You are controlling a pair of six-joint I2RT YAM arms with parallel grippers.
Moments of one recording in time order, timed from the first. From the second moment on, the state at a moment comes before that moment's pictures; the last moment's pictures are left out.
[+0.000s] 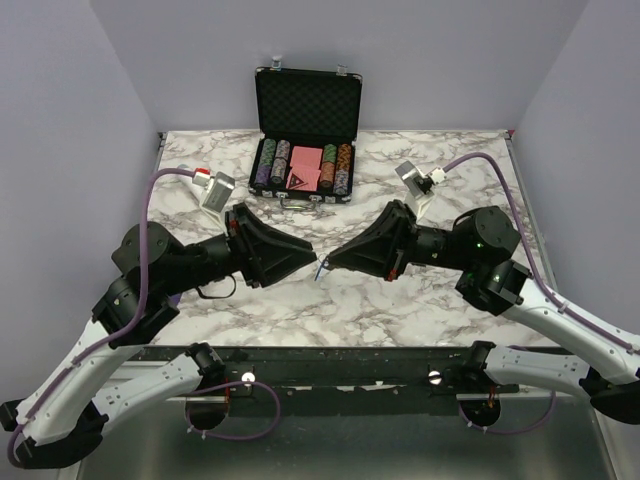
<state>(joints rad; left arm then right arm) -0.83 0.72 1.18 -0.33 0.40 -0.69 0.96 0.98 1.05 0.24 -0.54 0.71</state>
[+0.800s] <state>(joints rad) -0.85 0.74 1.16 -0.20 0.44 -0.72 0.96 0.99 1.05 0.31 -0.55 0.73</state>
